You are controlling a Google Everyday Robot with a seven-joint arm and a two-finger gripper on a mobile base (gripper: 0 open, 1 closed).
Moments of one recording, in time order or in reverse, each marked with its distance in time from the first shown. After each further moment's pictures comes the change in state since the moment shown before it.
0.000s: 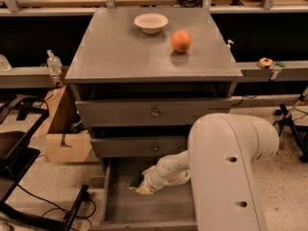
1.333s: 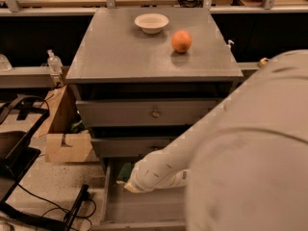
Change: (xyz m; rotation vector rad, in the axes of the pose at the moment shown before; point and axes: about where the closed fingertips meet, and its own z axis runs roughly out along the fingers) arm -0.120 0.067 -0.188 0.161 0.043 0.026
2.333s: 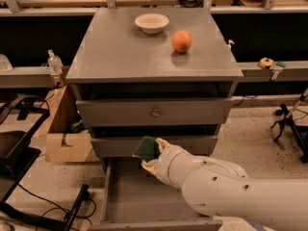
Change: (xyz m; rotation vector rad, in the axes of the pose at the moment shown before) arm -0.019 -0.052 -0.172 0.300 -0.269 0.015
